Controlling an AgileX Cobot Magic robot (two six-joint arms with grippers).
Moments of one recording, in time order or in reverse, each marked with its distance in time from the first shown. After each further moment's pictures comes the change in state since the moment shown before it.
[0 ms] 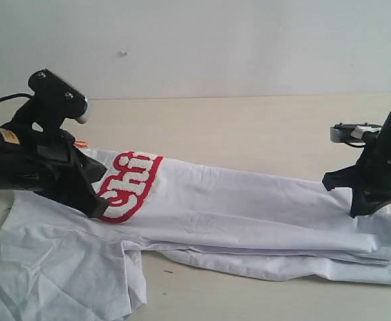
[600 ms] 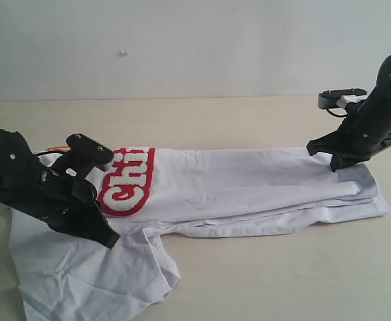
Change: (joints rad) left arm 0.073 0.352 -0.084 -0.034 0.084 -0.020; right arm 0.000 0.149 -0.220 -0.013 -0.239 -0.036
